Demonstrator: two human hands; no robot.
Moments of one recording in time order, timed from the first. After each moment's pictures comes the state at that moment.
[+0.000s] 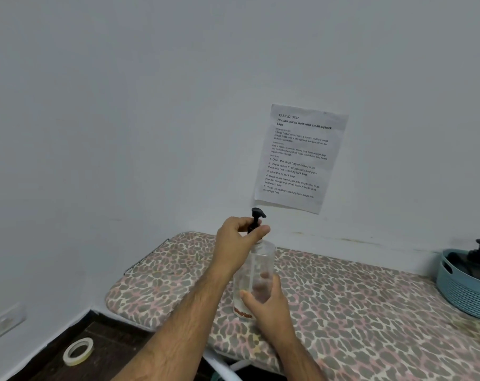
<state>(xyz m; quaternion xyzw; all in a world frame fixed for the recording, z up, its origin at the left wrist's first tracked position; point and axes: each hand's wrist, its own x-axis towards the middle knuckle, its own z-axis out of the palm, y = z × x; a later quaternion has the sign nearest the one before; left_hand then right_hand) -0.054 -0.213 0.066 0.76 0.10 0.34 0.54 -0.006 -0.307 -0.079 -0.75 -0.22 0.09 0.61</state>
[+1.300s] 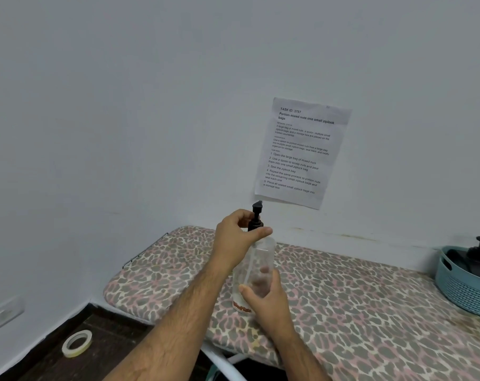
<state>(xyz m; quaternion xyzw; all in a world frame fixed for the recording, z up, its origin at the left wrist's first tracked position) -0.054 -0.210 0.065 0.77 0.10 0.34 0.52 -0.002 -0.305 -0.082 -0.75 -0.22 0.09 0.62</state>
